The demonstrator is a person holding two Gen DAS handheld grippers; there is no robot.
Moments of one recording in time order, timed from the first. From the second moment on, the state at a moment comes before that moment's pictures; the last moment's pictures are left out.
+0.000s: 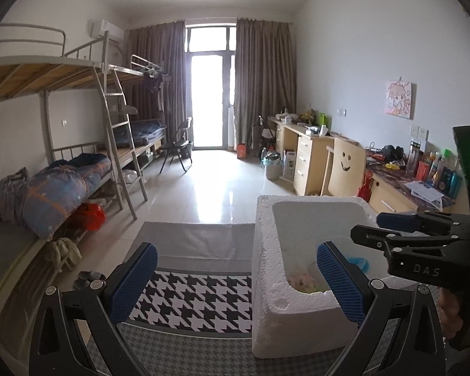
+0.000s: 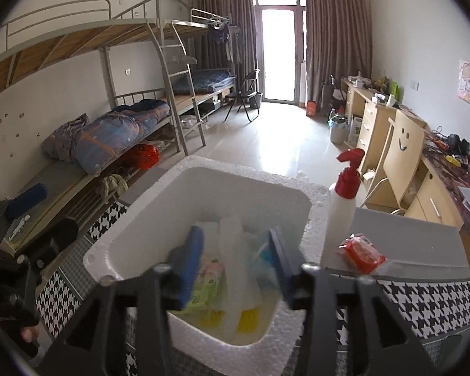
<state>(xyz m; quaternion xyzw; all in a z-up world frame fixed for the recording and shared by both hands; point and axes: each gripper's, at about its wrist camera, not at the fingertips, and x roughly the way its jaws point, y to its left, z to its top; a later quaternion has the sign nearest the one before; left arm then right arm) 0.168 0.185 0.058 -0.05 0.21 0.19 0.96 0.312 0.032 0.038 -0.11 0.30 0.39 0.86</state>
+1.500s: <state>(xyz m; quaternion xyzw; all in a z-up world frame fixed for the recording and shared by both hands) 0.109 0.124 0.077 -0.03 0.15 0.14 0.98 0.231 -0.069 0.068 -0.05 0.19 0.39 0.90</state>
